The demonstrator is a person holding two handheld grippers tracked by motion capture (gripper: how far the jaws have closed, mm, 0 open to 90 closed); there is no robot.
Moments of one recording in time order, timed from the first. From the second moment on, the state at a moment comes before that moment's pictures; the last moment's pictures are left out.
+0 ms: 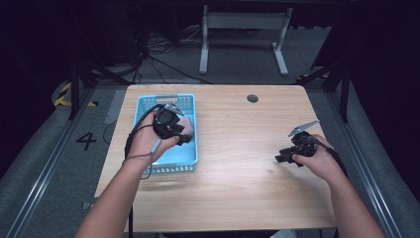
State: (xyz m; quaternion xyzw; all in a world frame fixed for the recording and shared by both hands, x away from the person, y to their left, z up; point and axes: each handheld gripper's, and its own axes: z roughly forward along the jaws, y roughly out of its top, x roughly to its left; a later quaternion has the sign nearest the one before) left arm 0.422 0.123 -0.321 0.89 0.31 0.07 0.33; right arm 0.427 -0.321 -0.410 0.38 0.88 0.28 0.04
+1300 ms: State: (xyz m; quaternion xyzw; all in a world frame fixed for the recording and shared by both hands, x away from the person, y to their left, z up) left arm 0.323 0.095 -0.417 0.89 0.20 0.01 0.40; right arm 0.424 -0.320 -0.412 0.38 0.88 0.27 0.03
